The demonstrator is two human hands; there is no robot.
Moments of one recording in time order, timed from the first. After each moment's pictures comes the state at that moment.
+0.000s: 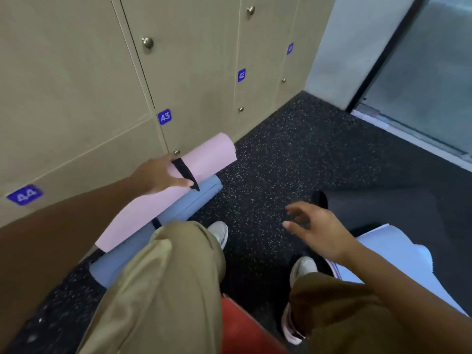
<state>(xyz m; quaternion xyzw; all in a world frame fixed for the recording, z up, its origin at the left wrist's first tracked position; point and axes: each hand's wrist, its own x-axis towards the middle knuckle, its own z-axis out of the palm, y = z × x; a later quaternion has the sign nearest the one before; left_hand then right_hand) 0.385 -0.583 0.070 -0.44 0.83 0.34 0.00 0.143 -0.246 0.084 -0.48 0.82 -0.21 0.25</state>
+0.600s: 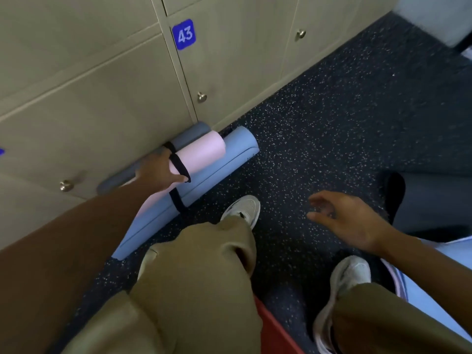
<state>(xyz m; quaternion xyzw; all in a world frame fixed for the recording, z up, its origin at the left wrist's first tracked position) 0.435 -0.690 -0.189 -0.55 0.78 0.28 0.08 0.096 -0.369 -0.069 -0.49 0.79 -0.07 0.36</state>
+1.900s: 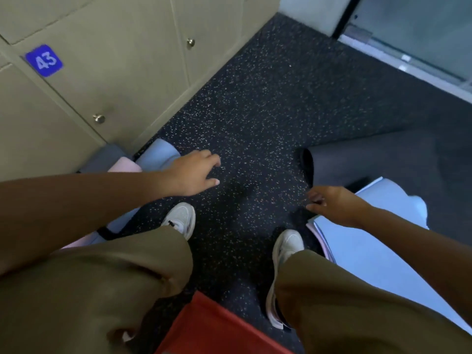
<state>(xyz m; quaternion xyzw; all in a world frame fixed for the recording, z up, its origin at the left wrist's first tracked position) 0.179 -0.535 -0.089 -0.14 0.97 0.18 0.13 -0.032 -0.222 -0.073 -0.36 0.87 -0.01 0.33</state>
